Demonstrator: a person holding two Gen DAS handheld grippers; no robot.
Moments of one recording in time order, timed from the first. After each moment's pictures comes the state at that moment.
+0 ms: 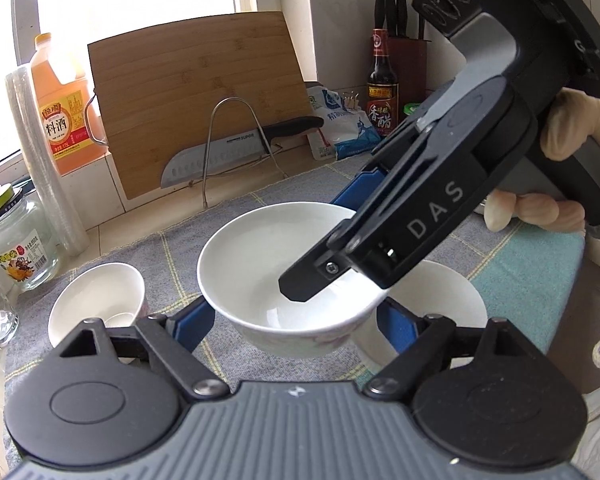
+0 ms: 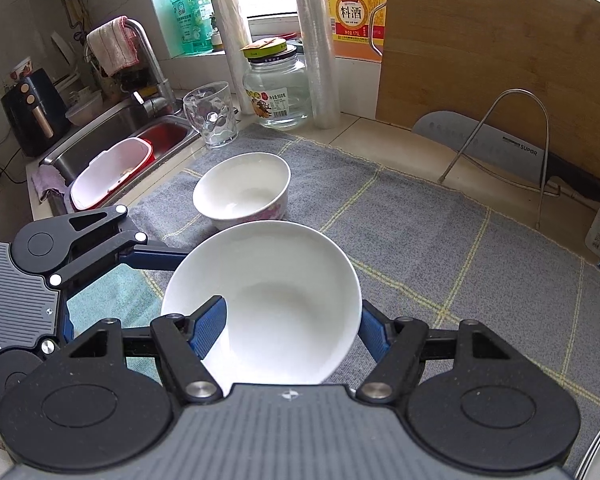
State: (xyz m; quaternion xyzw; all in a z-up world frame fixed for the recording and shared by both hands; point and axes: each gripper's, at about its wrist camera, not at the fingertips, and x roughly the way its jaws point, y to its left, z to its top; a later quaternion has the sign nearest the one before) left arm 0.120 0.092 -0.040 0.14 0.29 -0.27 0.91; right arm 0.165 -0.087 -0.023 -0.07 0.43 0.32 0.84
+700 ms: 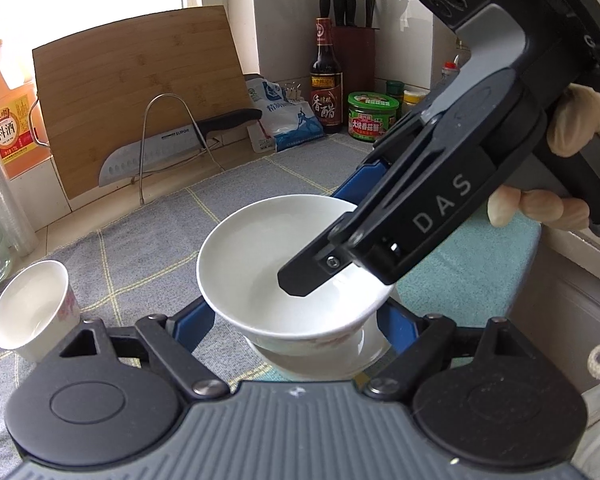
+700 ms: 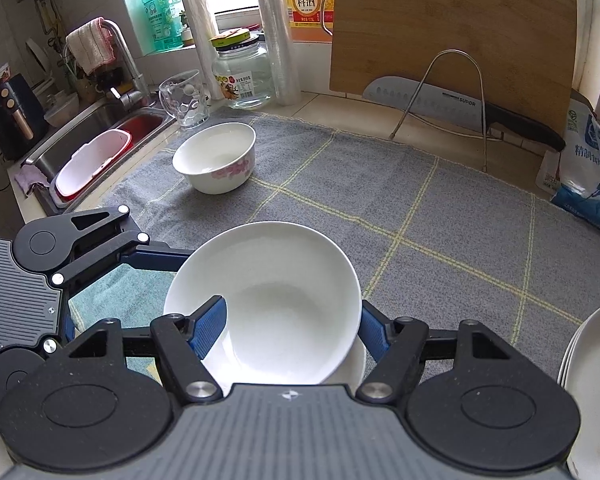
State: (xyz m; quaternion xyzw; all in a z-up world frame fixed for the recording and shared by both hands) left arm 0.094 0.048 -0.054 0.14 0.31 -0.32 0.89; right arm 0.121 -0.136 -0.028 -0.05 0.44 0.28 0.85
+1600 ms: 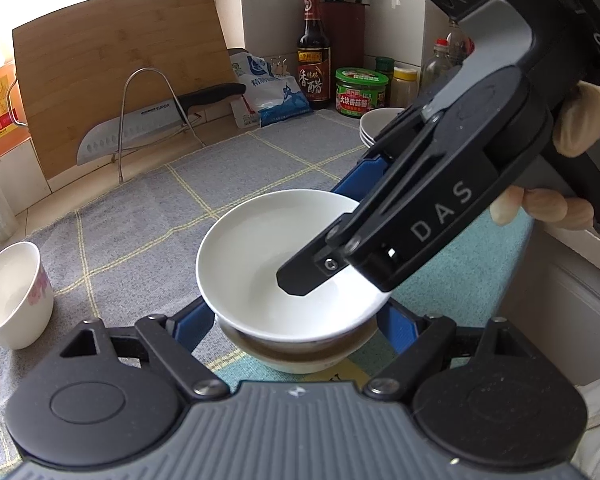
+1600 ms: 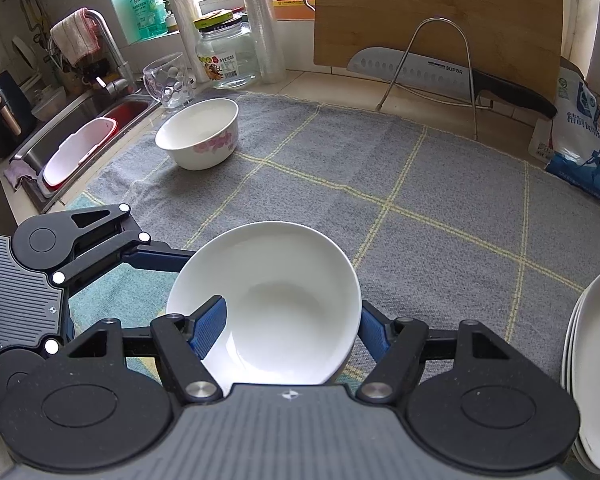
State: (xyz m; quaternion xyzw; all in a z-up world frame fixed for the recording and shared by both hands) left arm 0.101 0.039 -0.064 0.14 0.33 -0.33 0.87; right arm 0.118 -0.144 -0.047 -0.05 0.46 0.26 0.85
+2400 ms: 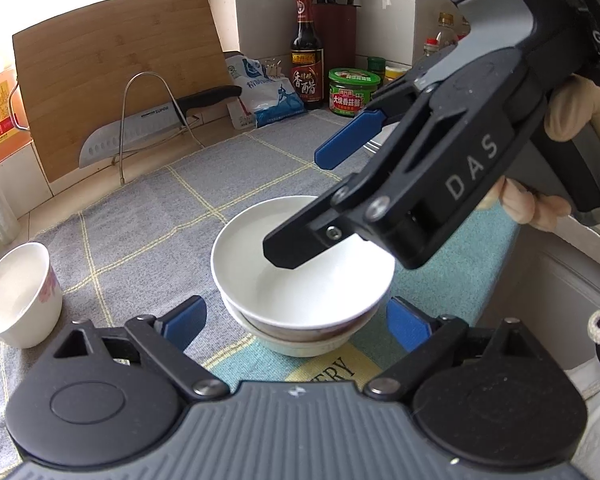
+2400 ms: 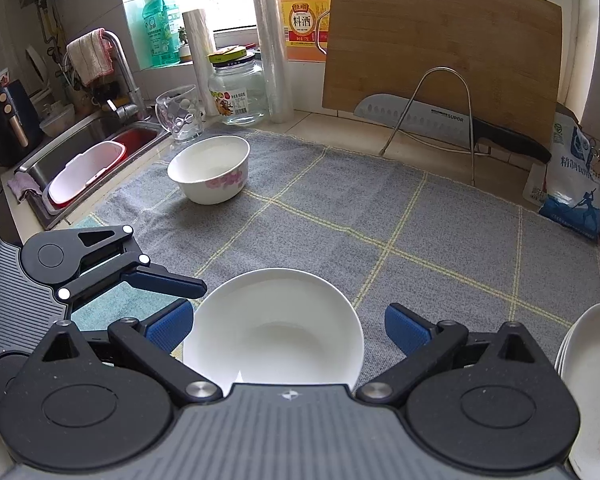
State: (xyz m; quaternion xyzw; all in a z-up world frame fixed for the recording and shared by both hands) left arm 0.093 0.055 -0.056 0.15 0.33 -0.34 0.87; right arm 0.108 -0.136 -0.030 -0.06 0.40 0.27 0.88
